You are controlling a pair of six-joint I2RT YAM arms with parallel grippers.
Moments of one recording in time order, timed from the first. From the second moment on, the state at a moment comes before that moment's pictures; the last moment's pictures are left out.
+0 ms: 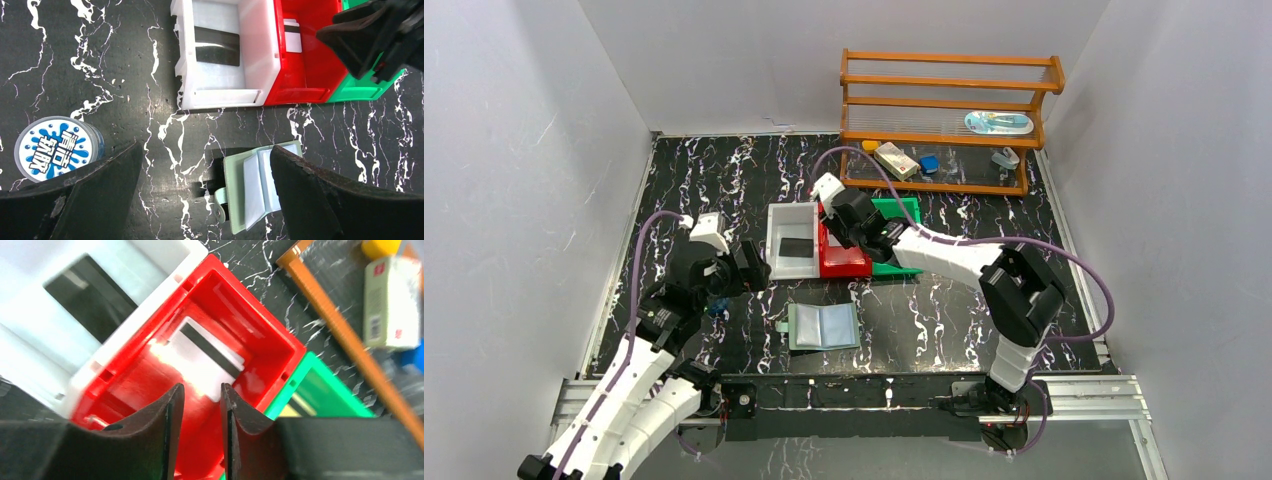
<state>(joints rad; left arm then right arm) -0.41 0.64 0.68 -0.62 -0.12 -0.45 0.88 1.78 1.23 -0.09 0.26 -0.22</state>
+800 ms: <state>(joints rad) -0.41 0.70 0.68 -0.62 -0.09 -0.45 0.87 2.01 1.42 -0.42 0.21 0.61</state>
